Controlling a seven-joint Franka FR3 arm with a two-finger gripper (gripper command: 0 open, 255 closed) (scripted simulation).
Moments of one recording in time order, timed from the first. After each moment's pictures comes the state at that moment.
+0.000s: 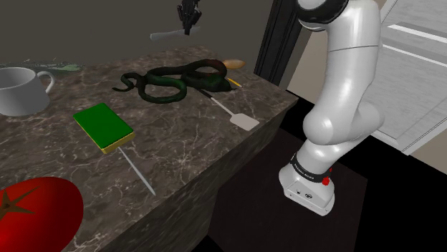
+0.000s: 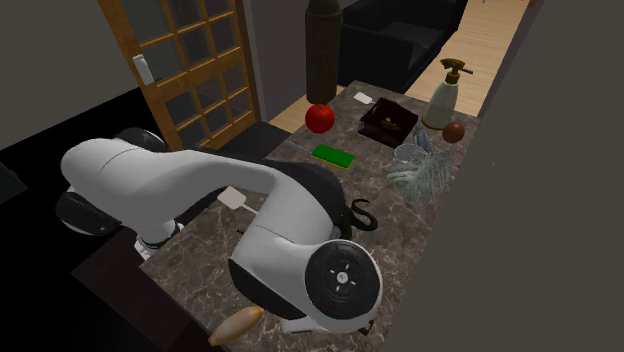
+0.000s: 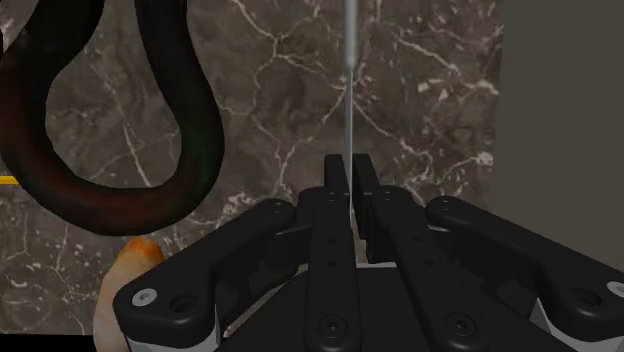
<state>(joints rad) -0.49 0.54 0.59 -1.11 -0.05 1.53 1.72</state>
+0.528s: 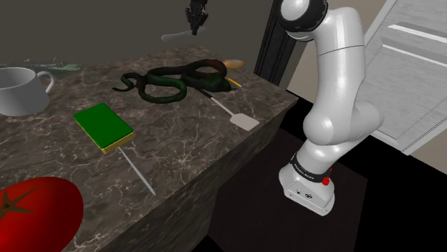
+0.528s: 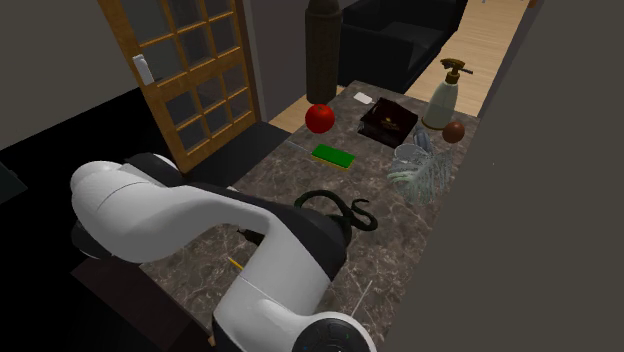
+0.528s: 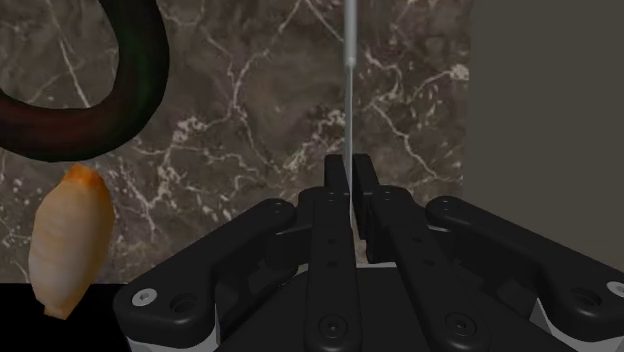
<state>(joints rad) -0.48 0.70 0.55 -0.88 -0.11 1.44 1.65</state>
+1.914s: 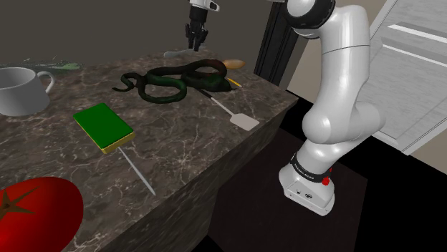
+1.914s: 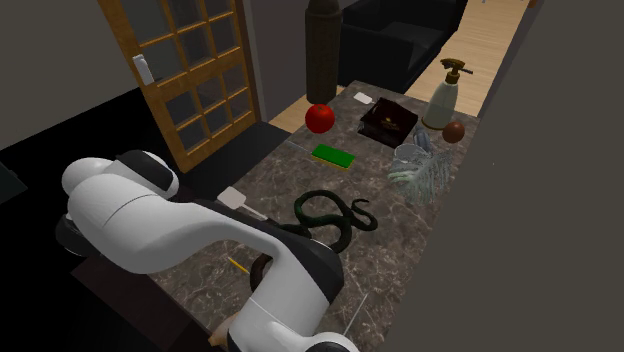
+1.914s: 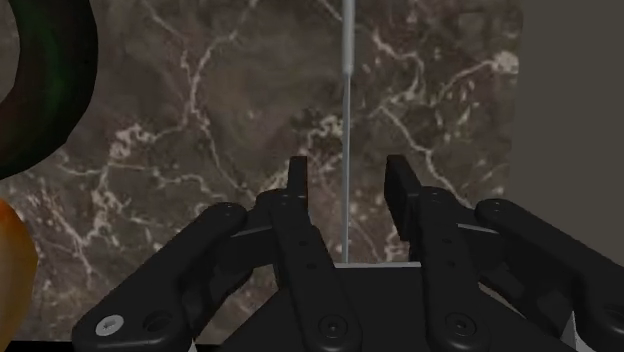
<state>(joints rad) -0.54 0.65 0.55 -1.15 -0.09 1.65 1.62</state>
